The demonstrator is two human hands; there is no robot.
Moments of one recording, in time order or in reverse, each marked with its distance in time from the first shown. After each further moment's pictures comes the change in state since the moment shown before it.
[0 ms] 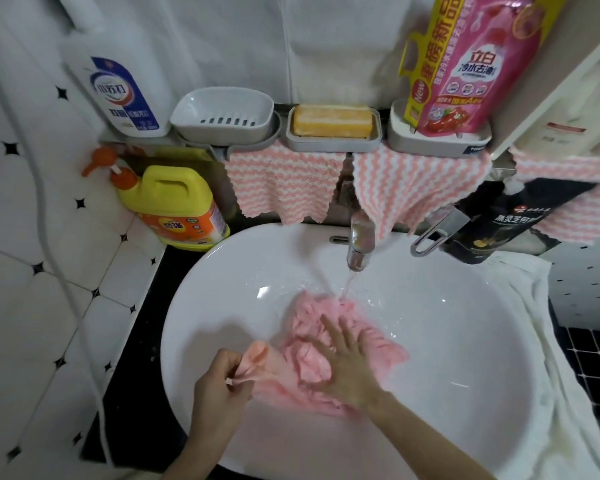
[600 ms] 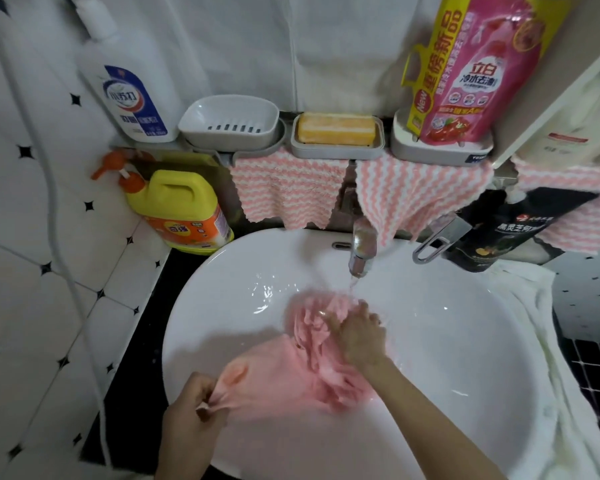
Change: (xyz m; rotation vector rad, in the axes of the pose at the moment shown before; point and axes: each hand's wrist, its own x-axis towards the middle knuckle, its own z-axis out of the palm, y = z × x) left_hand -0.020 -0.010 -0.026 0.015 0.120 -0.011; right_hand 0.040 -0.001 -0.055 0.067 0.071 0.497
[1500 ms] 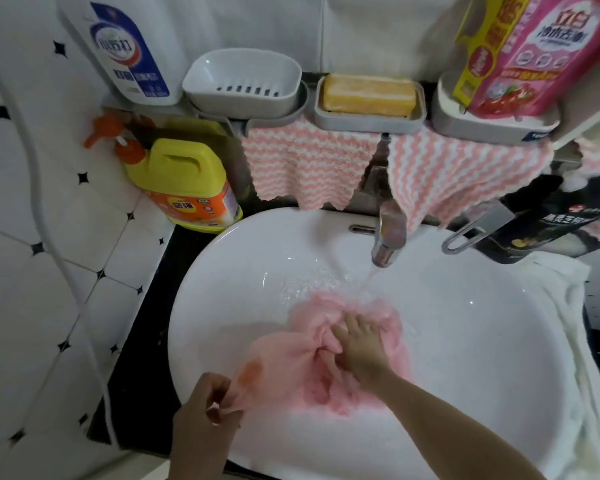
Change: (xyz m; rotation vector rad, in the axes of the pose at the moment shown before) left_hand -0.007 0.007 0.007 -0.058 0.010 -0.077; right_hand 0.007 0.019 0.069 -0.312 -0.065 -0.395
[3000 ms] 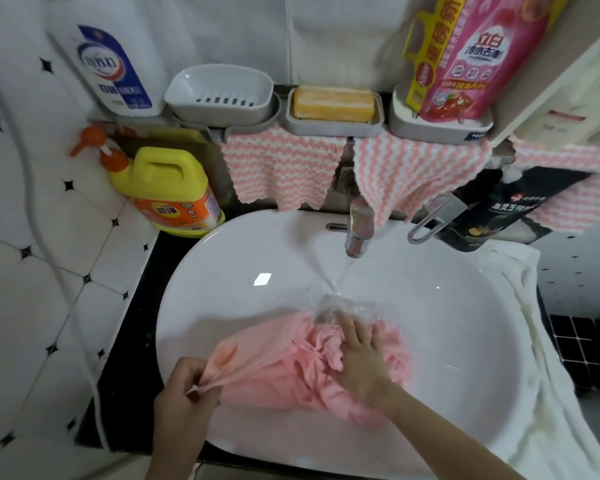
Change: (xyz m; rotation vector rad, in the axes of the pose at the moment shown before) left_hand 0.002 0.002 -0.015 -0.044 -0.003 -0.034; right_hand -0.061 0.001 -0.014 0.066 0.039 0.066
